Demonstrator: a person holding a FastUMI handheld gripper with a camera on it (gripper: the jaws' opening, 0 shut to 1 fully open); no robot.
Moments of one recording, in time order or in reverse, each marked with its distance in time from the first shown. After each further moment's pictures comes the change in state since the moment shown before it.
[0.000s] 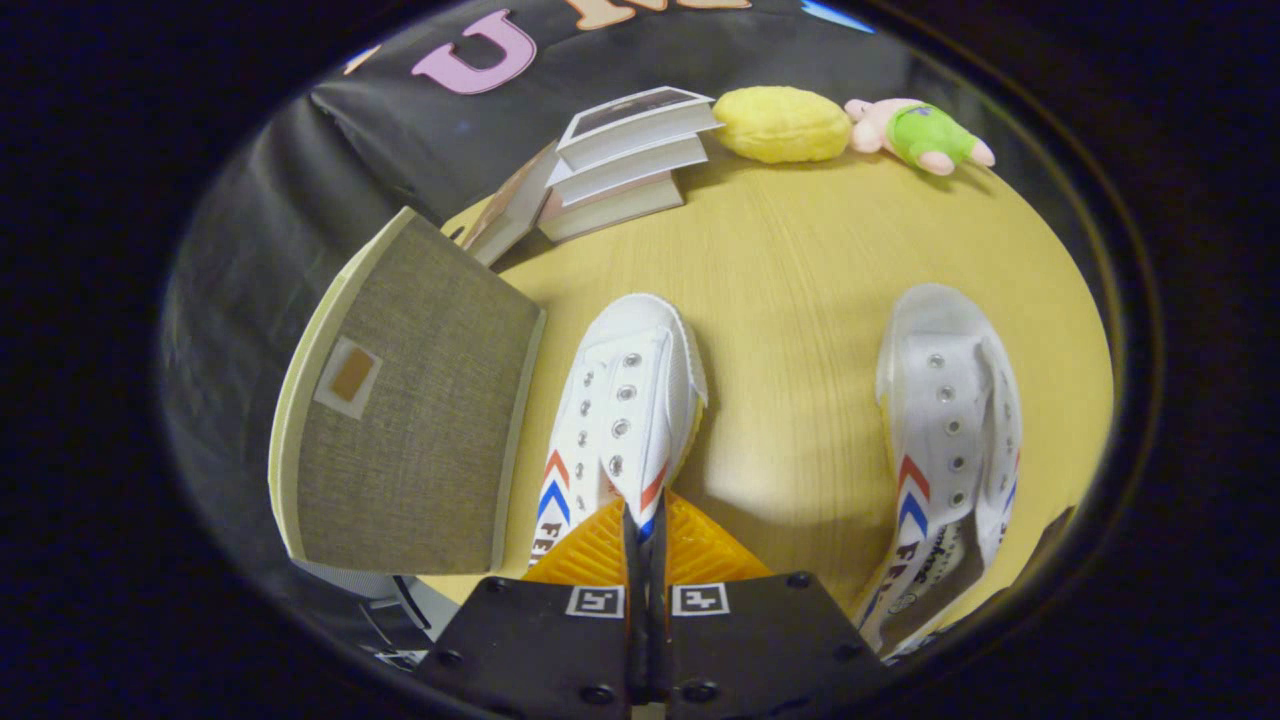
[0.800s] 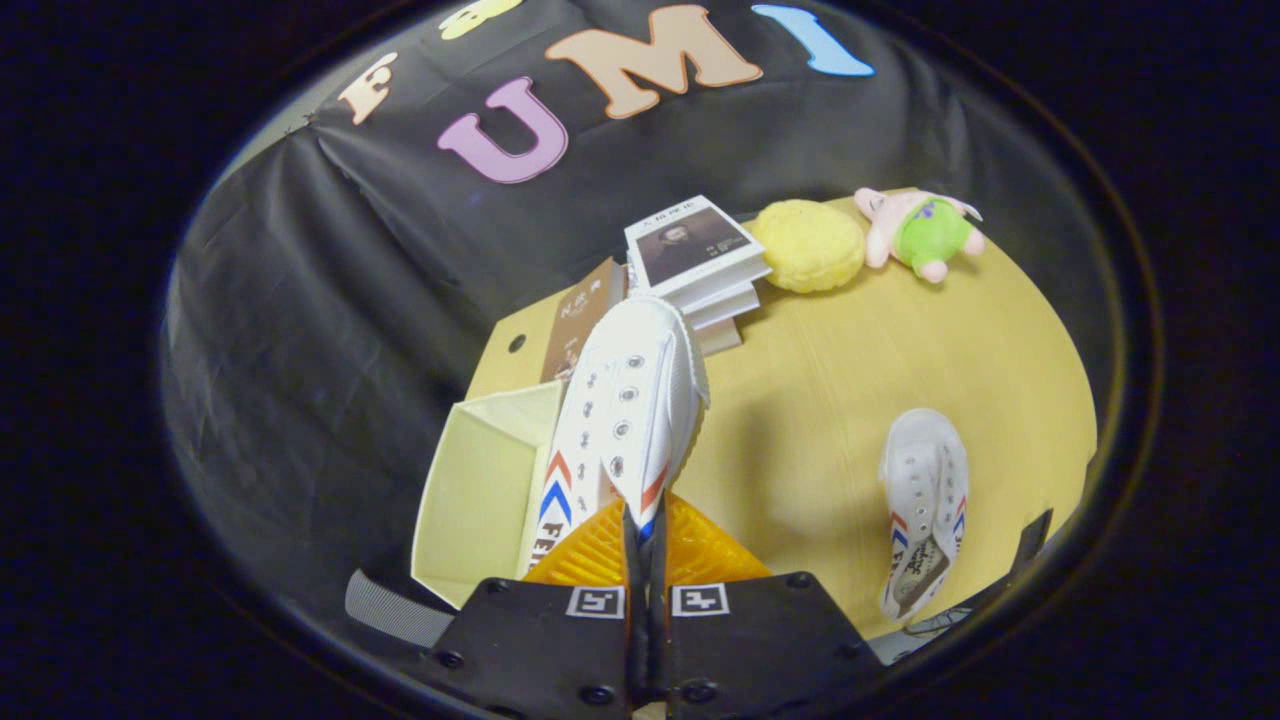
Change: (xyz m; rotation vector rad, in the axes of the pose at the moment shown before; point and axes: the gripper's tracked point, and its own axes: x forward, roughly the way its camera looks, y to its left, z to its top) arm -0.109 0.098 0.101 0.060 -0.223 0.090
